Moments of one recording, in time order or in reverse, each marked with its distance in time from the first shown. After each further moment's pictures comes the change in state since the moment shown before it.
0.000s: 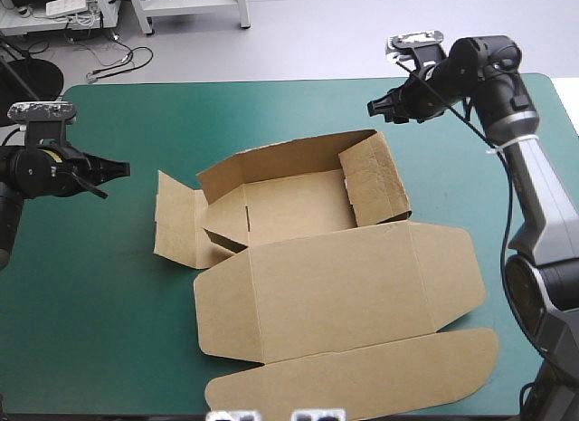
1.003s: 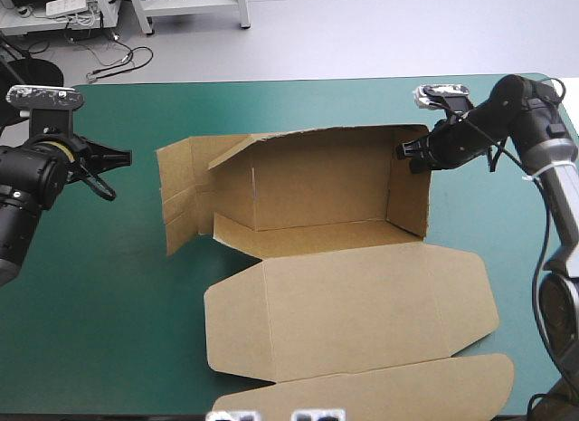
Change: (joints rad) left arm -0.153 -0.031 0.000 0.317 -0.077 -0.230; right arm -0.152 -0.133 0.428 0.232 -0.014 -0.183
